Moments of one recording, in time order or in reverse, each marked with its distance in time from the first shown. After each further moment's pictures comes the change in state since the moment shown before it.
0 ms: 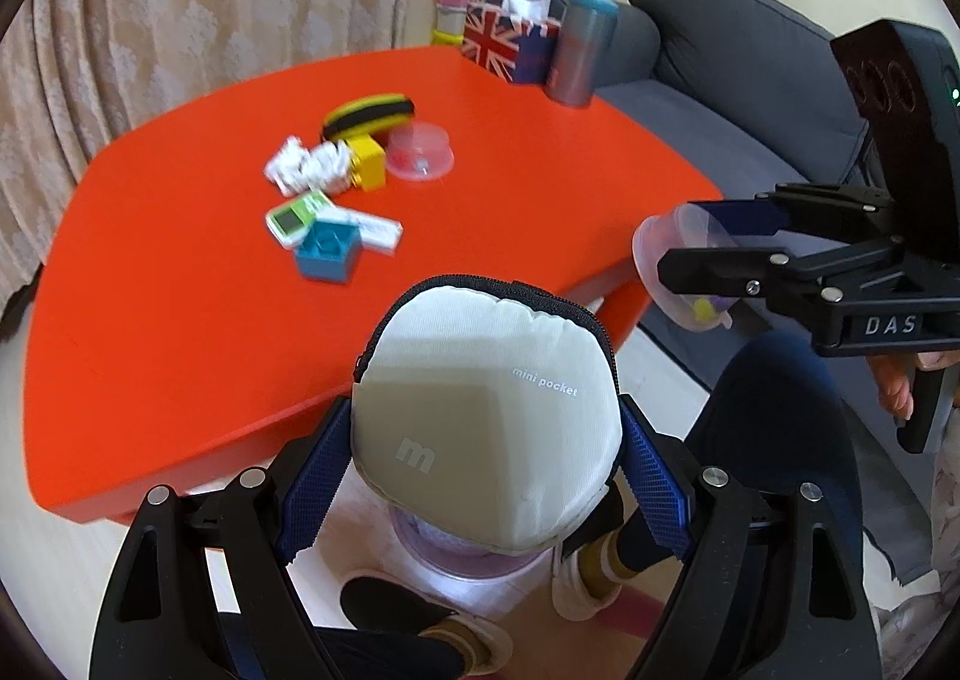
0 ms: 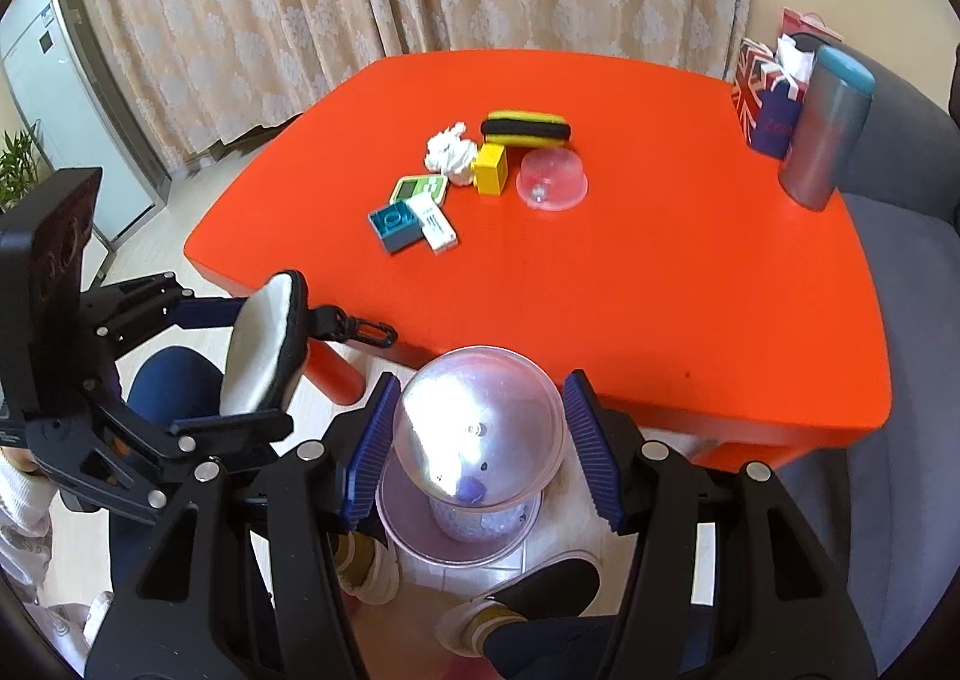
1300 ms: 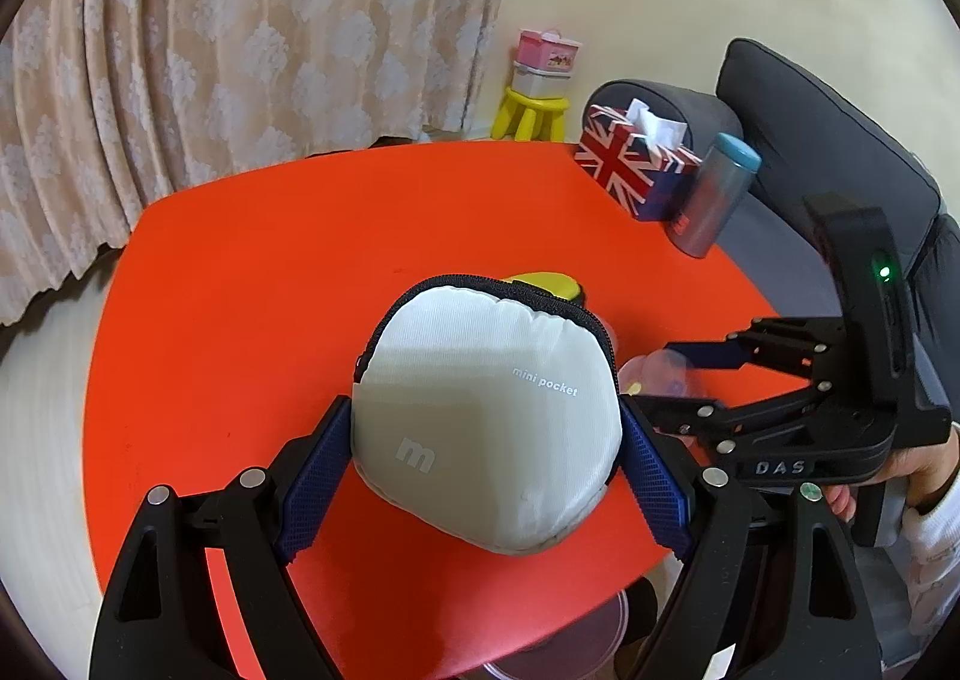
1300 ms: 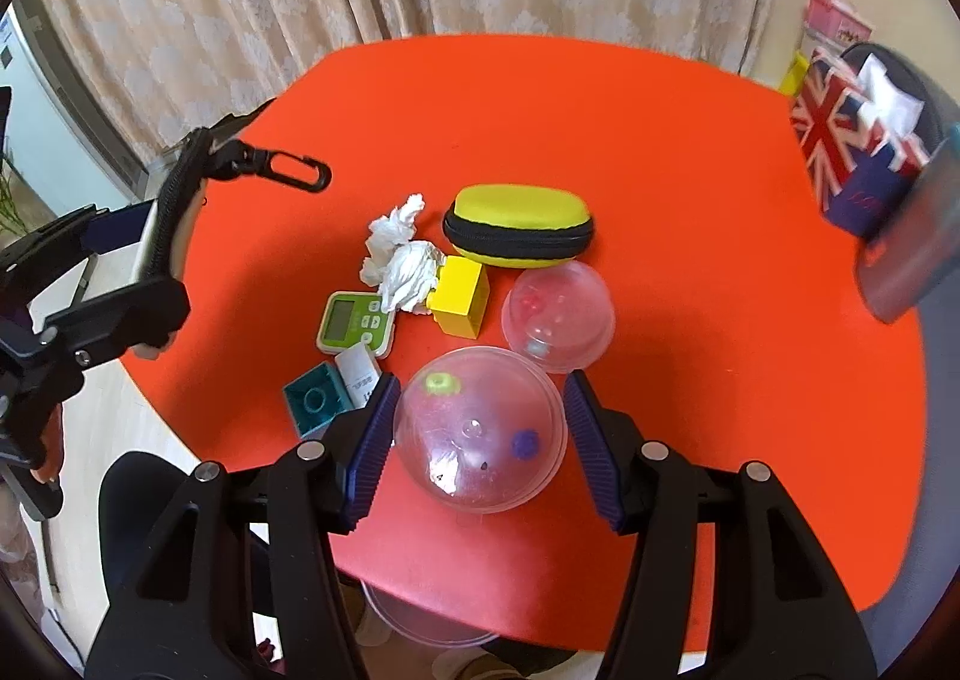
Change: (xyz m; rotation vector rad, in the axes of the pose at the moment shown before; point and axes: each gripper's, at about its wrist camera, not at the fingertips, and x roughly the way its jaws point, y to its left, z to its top) left arm -0.010 0.109 0.120 -0.112 -0.119 0.067; right arm 0.095 -0.020 0.127 0.006 0.094 -0.015
